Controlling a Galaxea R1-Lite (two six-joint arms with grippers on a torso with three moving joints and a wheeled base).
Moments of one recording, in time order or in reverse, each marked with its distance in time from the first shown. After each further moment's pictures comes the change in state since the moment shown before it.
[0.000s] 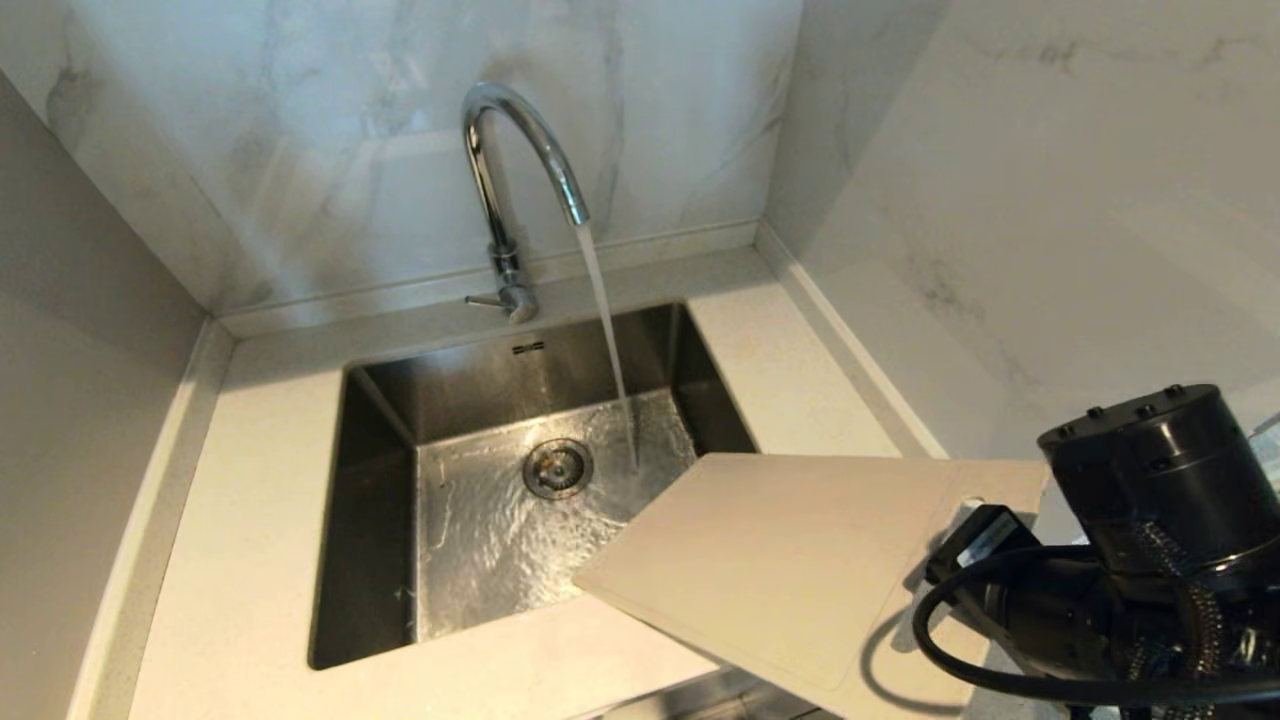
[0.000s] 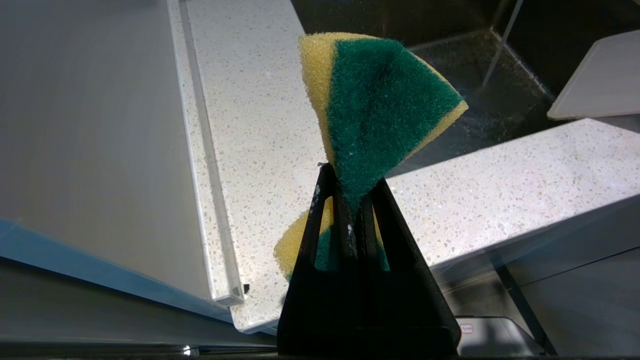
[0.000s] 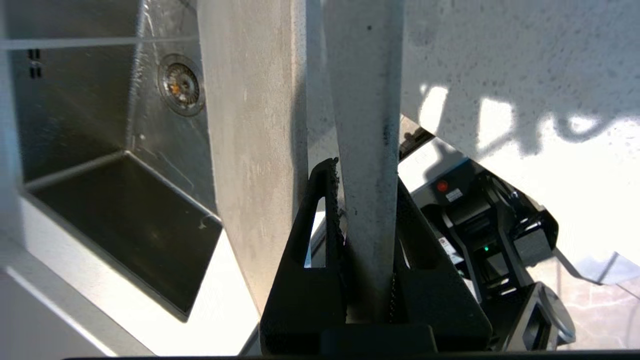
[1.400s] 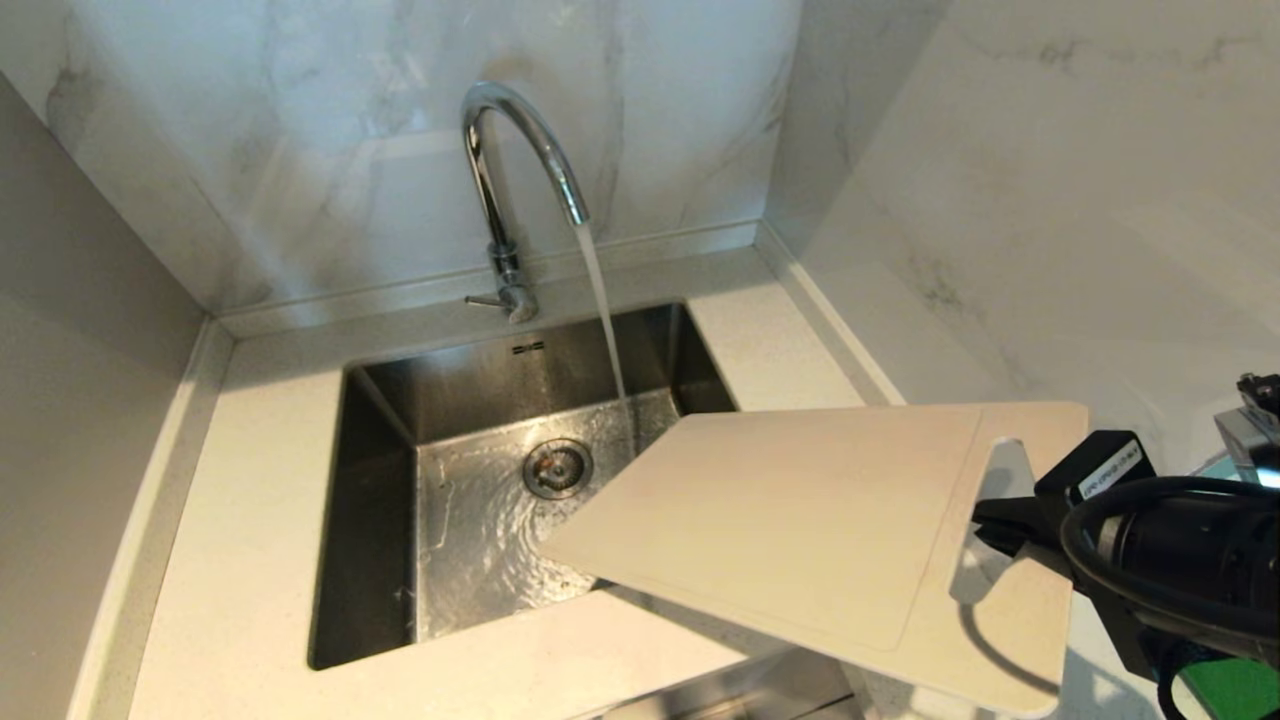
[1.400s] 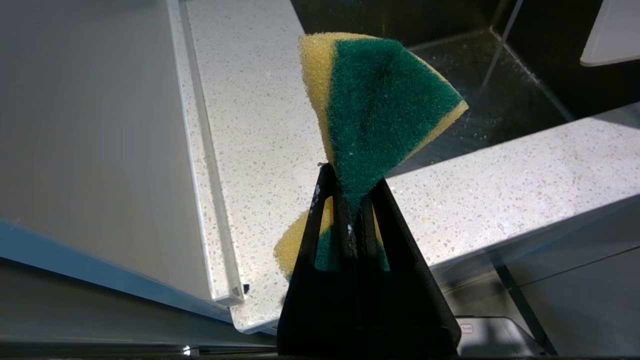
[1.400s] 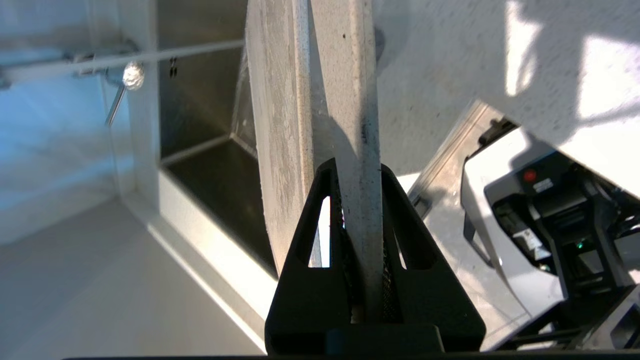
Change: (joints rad) left arm 0.000 0.000 0.000 0.000 0.000 0.000; right arm -0.102 -0.157 -0.072 -0.006 0.198 0.015
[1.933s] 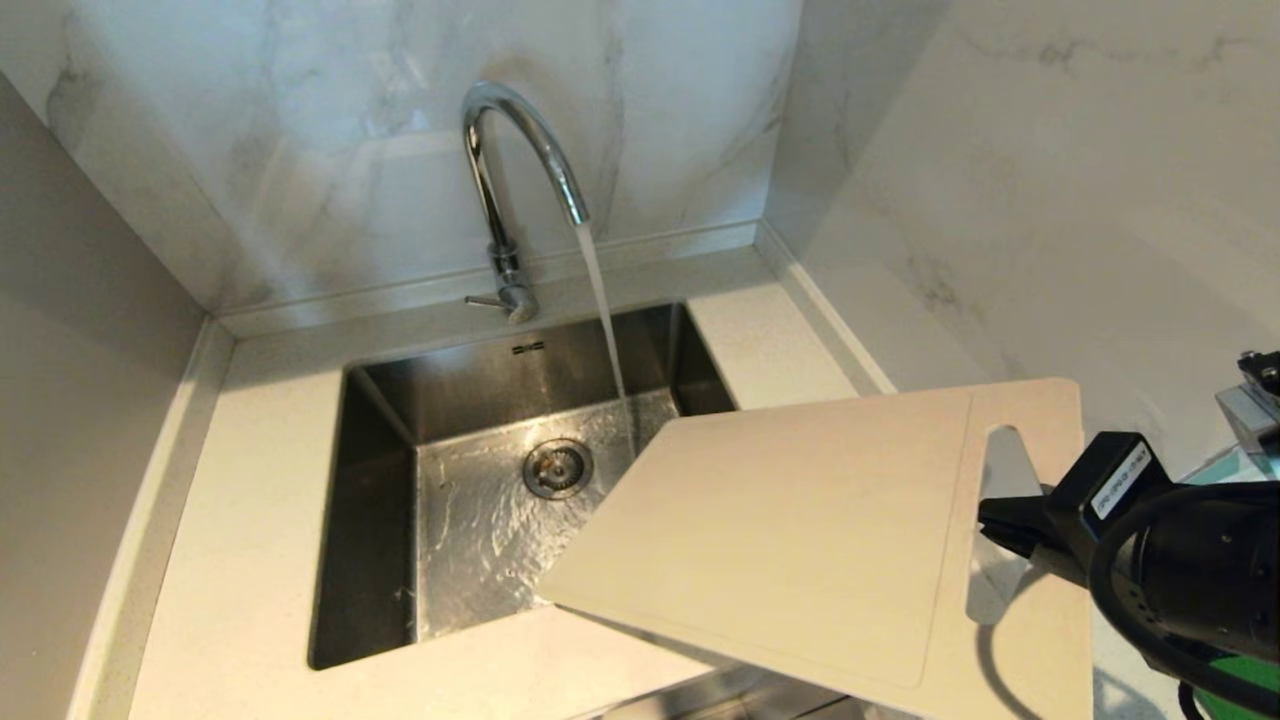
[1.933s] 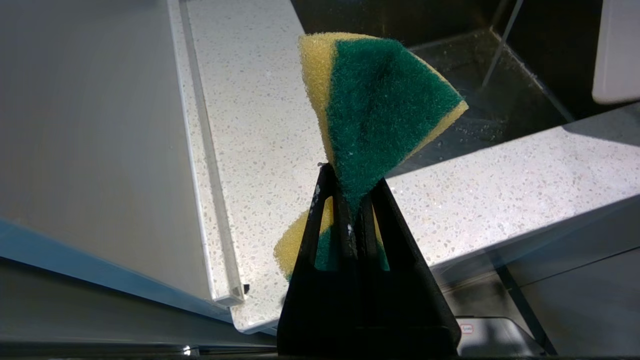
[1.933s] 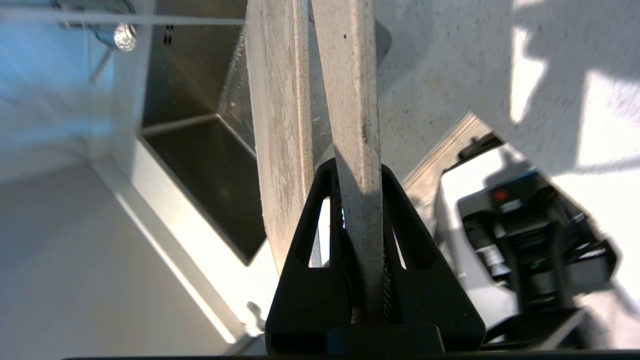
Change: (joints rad) left arm 0.000 0.000 0.000 0.000 0.000 0.000; right arm -0.001 -0.022 -0.006 0.008 0.017 -0.159
